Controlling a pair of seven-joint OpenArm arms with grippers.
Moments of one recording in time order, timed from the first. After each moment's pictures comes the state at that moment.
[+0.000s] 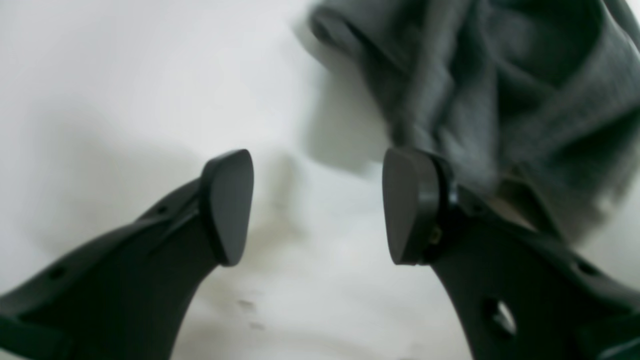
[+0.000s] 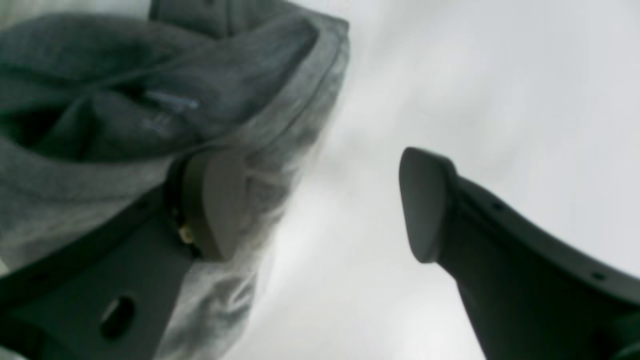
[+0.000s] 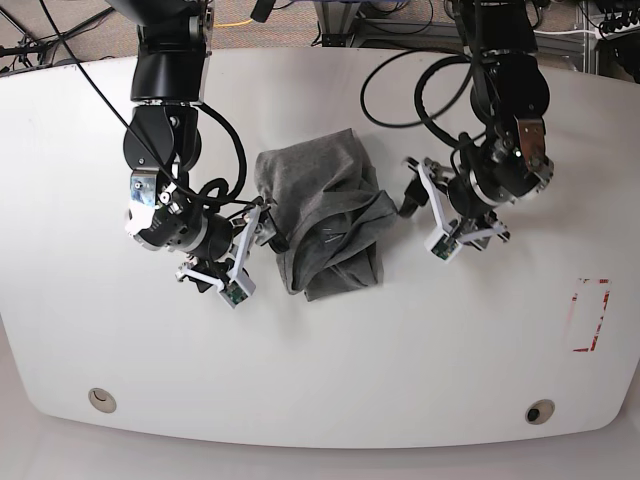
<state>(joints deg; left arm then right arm) 1.5 -1.4 -7.1 106.5 -11.4 -42.8 61.5 13.1 4.6 4.7 90.2 17.1 41.1 -61.5</state>
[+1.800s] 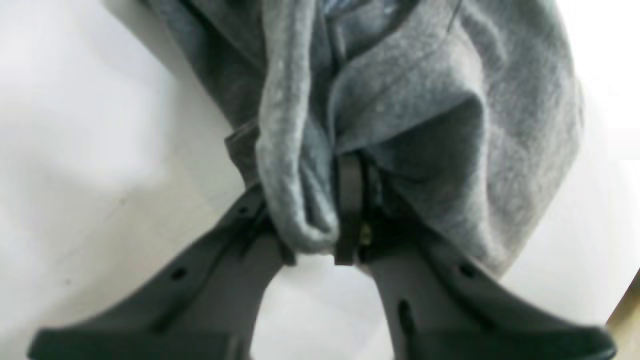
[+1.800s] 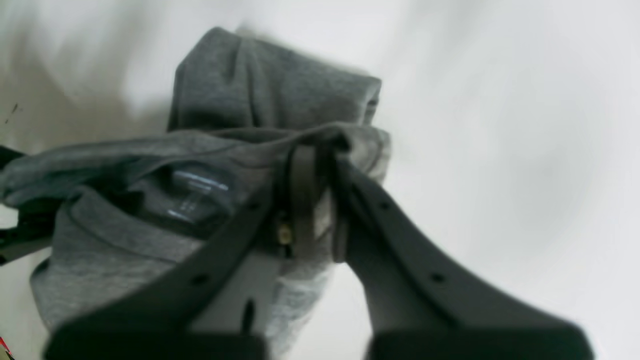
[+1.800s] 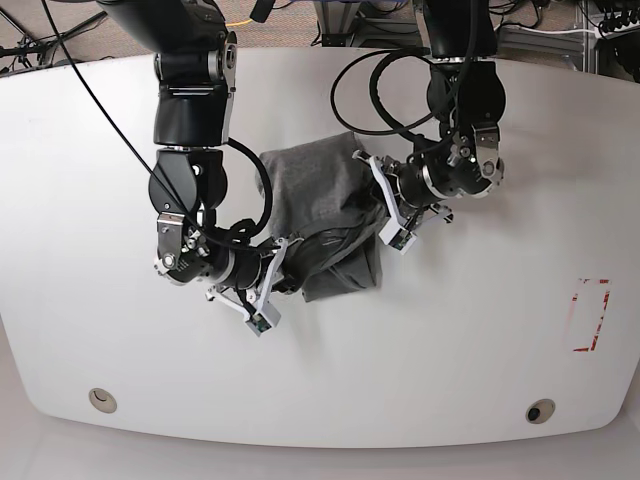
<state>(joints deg) -2.4 6.2 -7.3 91.4 -11.4 -42.8 56.3 21.6 -0.5 5.0 76.0 16.1 40.9 -60.5</state>
